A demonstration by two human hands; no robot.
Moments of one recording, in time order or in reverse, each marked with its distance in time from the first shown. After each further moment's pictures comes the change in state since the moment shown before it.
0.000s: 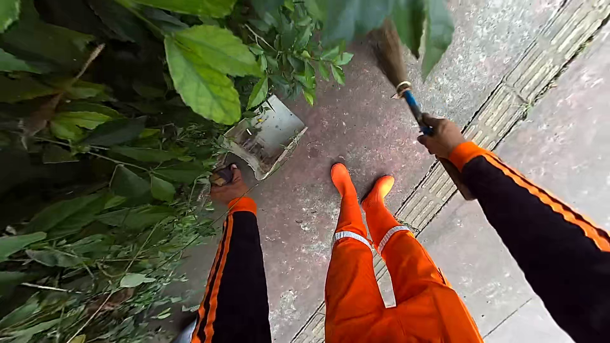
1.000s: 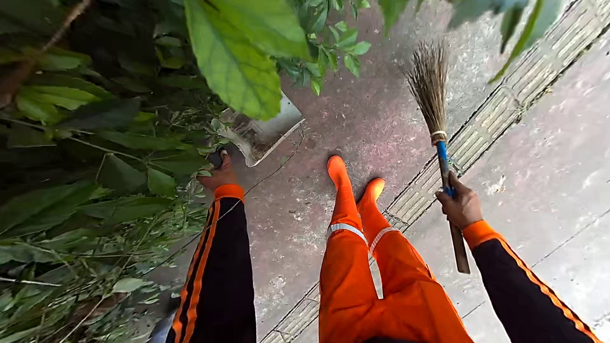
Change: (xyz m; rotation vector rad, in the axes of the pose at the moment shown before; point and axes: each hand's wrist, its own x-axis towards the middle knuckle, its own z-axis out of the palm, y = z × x) left_hand 0.016 -0.003 -0.003 -0.182 -0.008 -0.139; right_hand -0.123 0.074 0.075 0.197 0.068 0.276
